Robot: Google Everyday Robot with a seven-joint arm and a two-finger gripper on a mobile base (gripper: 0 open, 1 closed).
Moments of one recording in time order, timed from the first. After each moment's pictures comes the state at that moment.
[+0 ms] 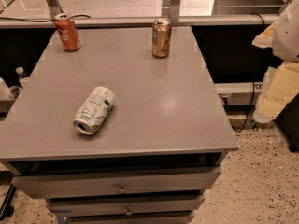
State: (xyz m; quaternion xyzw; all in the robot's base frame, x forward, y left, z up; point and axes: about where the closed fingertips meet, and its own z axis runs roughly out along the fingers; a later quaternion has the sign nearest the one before) arm 0.438 -0.217 0.977 -0.60 0.78 -0.03 0.16
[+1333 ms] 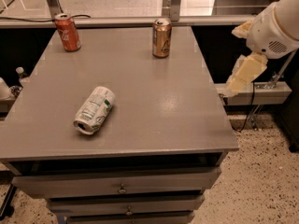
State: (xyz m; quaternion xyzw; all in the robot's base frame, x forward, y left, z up) arm 0.541 -0.209 0.944 -0.59 0.76 0.00 0.28
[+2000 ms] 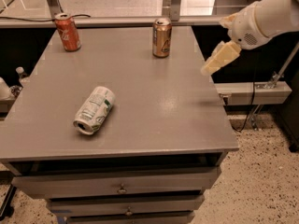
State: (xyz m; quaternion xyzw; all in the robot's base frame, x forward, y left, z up) arm 0.633 -0.190 0.933 -0.54 0.75 0.05 0.38
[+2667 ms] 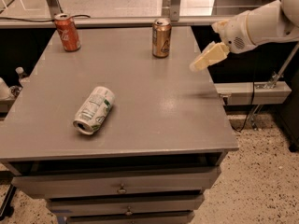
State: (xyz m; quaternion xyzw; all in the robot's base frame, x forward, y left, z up) arm 0.663 -0.171 0.918 -0.49 0.75 0.12 0.43
